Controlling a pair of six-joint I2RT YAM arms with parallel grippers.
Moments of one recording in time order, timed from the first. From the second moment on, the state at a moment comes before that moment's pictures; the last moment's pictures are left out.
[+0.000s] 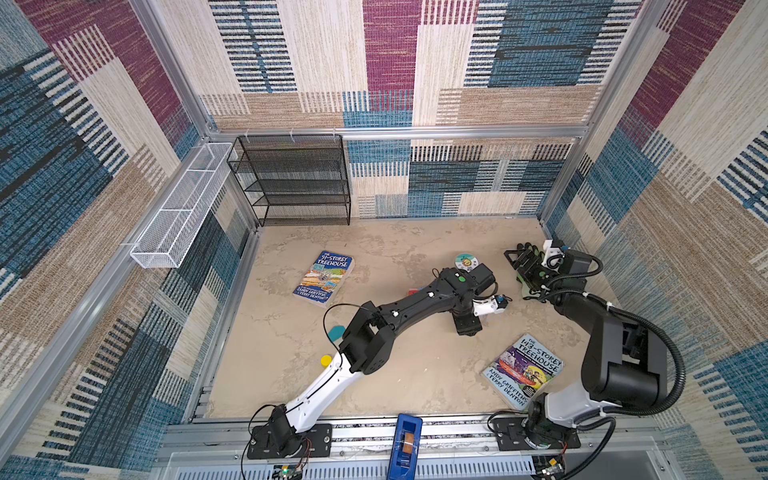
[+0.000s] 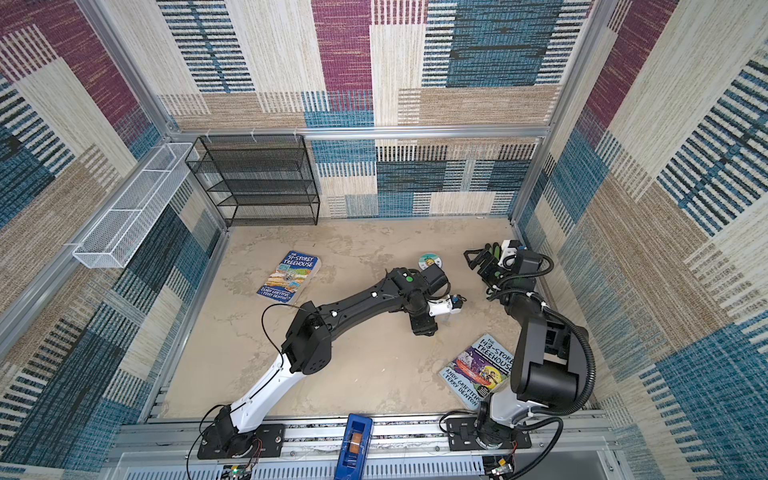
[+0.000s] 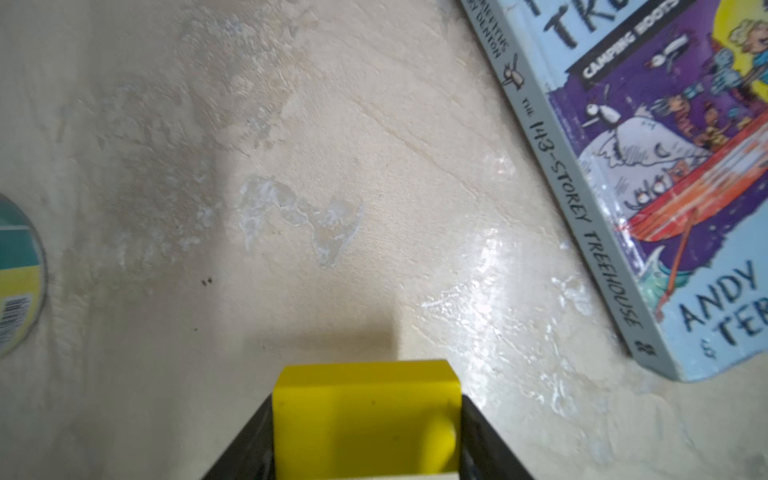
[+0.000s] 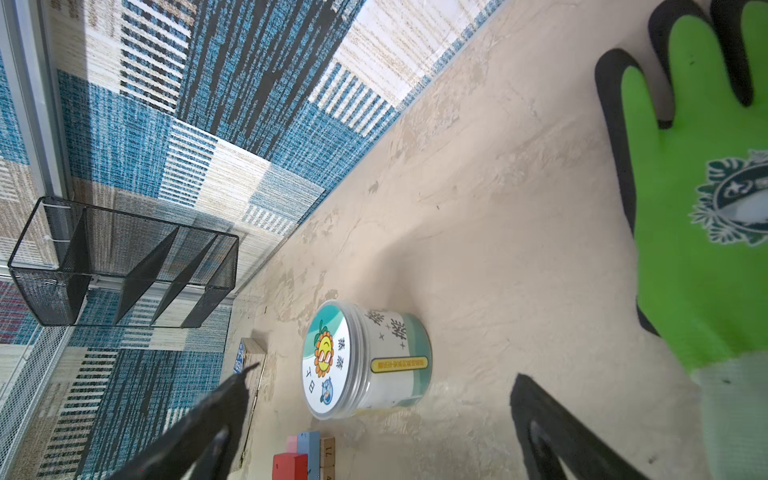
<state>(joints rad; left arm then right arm) -1.01 2.51 2.36 -1.08 0.16 0.43 -0.31 1.54 0.81 0.21 -0.67 0.65</state>
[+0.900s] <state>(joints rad) -0.98 2.12 2.16 -1.21 -0.03 0.02 -0.21 1.39 0.82 0.17 -0.62 0.66</state>
